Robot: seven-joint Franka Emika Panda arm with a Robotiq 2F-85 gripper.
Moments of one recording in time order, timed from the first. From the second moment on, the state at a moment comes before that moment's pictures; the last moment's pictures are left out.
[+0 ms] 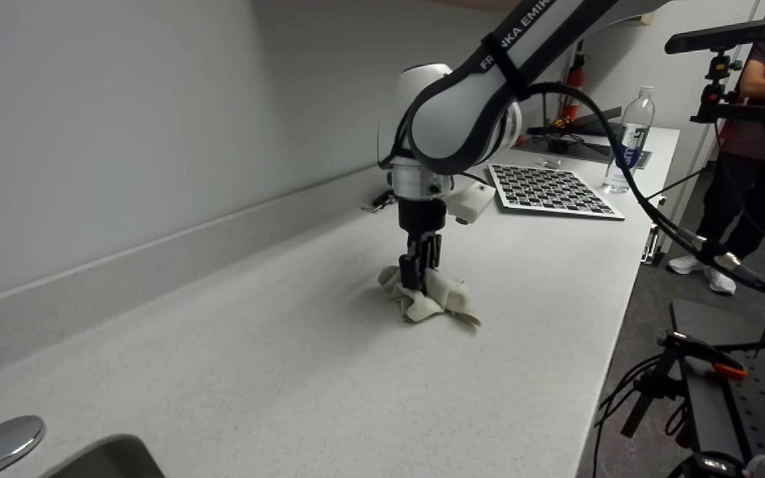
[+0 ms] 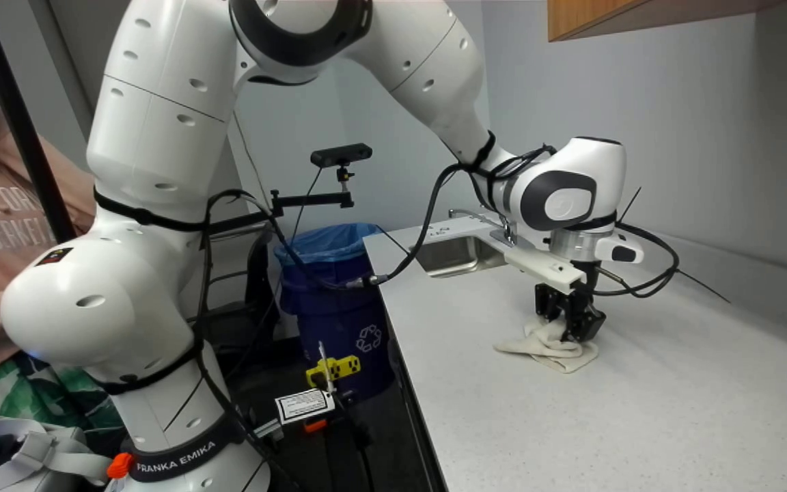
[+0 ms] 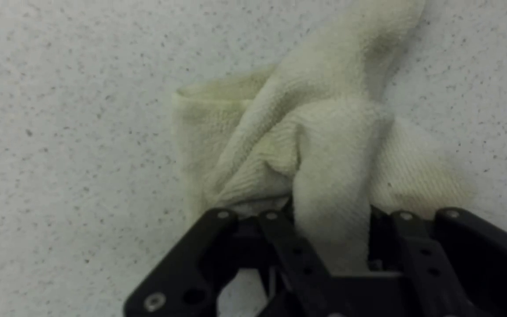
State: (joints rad) arm -0.04 0.54 0.06 -1.91 0.09 2.35 -0.15
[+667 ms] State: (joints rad) arm -0.04 0.52 0.05 -1.94 0.07 2.35 -0.14
